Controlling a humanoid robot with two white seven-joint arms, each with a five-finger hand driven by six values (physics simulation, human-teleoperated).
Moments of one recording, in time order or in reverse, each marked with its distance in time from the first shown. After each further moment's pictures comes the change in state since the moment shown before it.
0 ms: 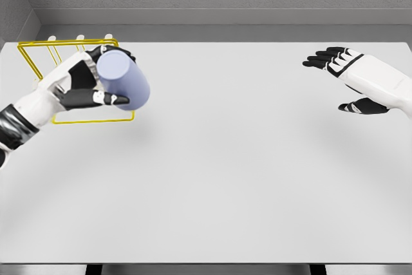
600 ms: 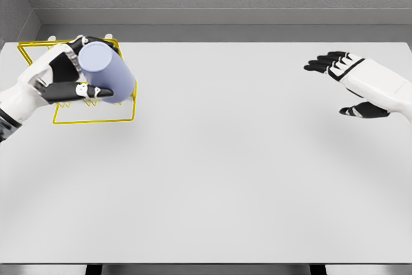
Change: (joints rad) left arm 0.005 0.053 0.022 0.011 0.026 -0.024 0.000; right arm 0.023 -0.001 -0.013 0.000 0.001 0.000 0.001
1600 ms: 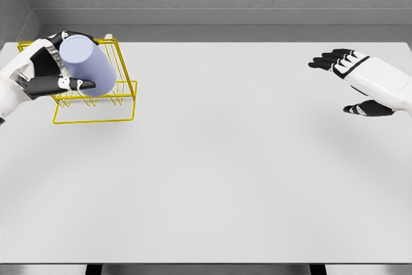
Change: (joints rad) left arm 0.000 0.036 0.010 0.063 0.031 -0.012 0.000; right arm 0.000 -0.001 -0.014 0.001 0.000 0.000 0.000
